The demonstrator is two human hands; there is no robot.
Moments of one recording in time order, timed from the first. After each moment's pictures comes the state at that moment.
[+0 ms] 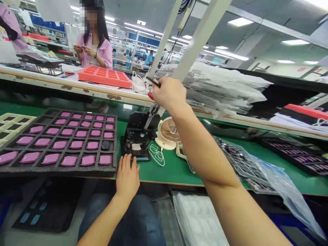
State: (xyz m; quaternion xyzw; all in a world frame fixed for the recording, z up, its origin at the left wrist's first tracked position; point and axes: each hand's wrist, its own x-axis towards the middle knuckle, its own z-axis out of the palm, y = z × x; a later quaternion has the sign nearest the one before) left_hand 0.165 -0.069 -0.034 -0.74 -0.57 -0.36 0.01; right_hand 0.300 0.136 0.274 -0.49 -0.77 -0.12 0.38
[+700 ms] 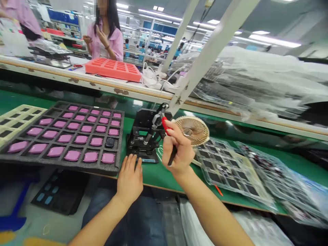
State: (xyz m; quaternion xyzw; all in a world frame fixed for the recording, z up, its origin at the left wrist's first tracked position) left_hand 0.167 -0.073 -0.038 -0.74 -0.58 -0.34 0.03; right_hand 0.315 0.003 0.104 -0.30 -0.76 -0.06 0.57
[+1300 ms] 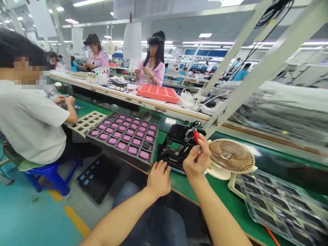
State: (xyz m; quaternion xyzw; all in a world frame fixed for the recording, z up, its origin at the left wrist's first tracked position) left_hand 0.162 -0.076 -0.043 -0.73 -0.57 -0.36 0.08; right_hand 0.275 0.014 0.095 -0.24 -0.71 -0.12 0.66
